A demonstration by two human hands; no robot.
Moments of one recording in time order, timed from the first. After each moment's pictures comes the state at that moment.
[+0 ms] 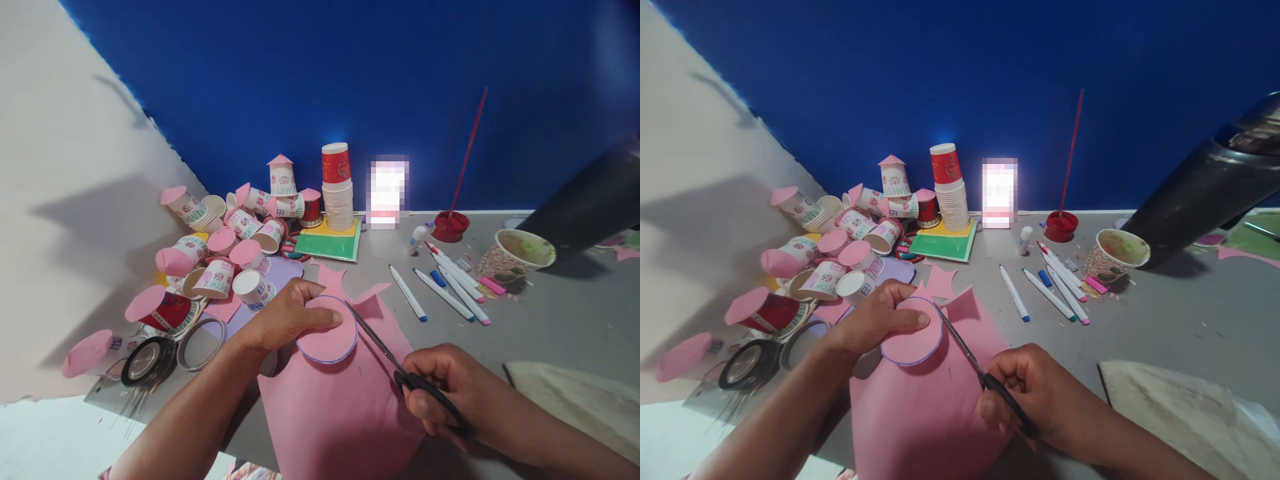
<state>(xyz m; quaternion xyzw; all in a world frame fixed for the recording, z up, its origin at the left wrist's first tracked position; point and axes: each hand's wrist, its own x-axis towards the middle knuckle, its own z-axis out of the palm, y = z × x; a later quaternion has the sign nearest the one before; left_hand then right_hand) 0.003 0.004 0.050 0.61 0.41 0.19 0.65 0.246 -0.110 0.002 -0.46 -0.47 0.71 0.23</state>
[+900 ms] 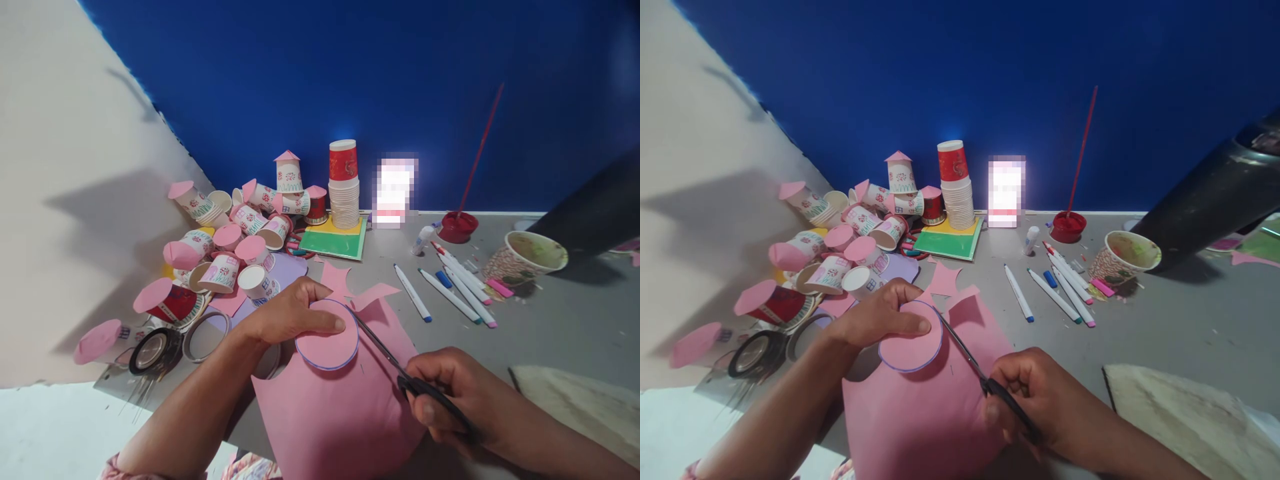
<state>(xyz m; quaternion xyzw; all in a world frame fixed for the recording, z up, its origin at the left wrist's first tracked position) -0.004 0.009 0.050 0.62 0.38 0.14 0.67 0.245 -0.114 -0.003 -0.45 -0.46 0.74 0.22</state>
